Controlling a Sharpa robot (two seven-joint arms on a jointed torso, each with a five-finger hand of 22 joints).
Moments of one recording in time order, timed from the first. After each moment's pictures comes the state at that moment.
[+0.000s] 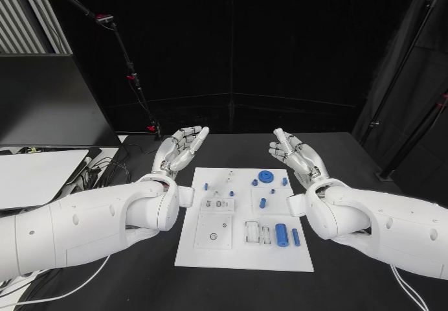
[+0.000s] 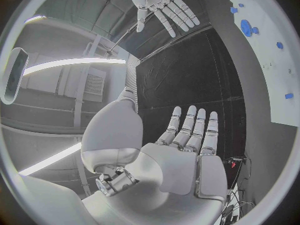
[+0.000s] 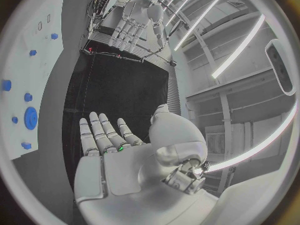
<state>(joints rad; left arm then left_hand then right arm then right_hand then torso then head) 1.19 -0.77 -0.16 1.55 0.00 -0.73 0.65 1.04 -0.16 -0.12 0.30 0.19 0.26 0.14 0.64 0.13 0.34 0.26 0.55 0.08 0.14 0.24 0.75 0.07 0.06 0.29 0.24 0.15 0.15 1.11 -0.80 -0.07 1.59 -0.21 -0.63 0.50 0.85 0.23 -0.34 0.29 0.05 0.05 0.12 0.35 0.11 0.20 0.30 0.41 0.08 0.19 0.28 0.49 0.10 0.06 0.23 0.28 0.06 0.05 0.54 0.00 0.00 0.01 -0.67</state>
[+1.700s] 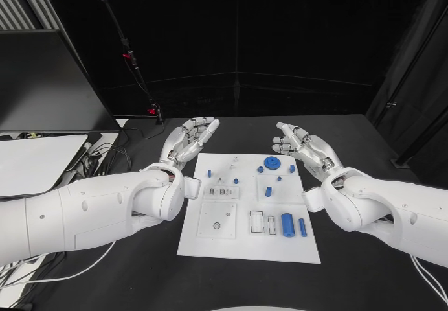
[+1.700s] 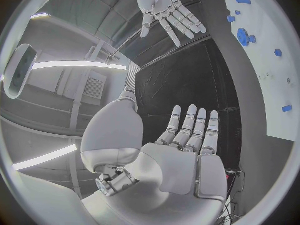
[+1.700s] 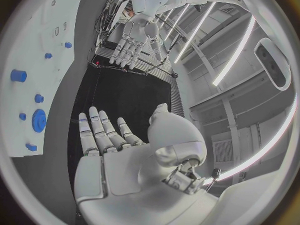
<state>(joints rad) 1.24 -0.74 -0.20 1.52 -0.01 -0.64 0.68 1.03 -0.11 -0.09 0.30 0.14 0.27 0.14 0.67 0.11 0.34 0.26 0.58 0.07 0.13 0.25 0.76 0.07 0.07 0.29 0.25 0.17 0.15 1.15 -0.88 -0.07 1.61 -0.35 -0.48 0.42 0.87 0.23 -0.36 0.29 0.05 0.06 0.13 0.38 0.10 0.23 0.30 0.51 0.08 0.28 0.28 0.59 0.10 0.06 0.33 0.28 0.11 0.08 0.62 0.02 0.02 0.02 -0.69</state>
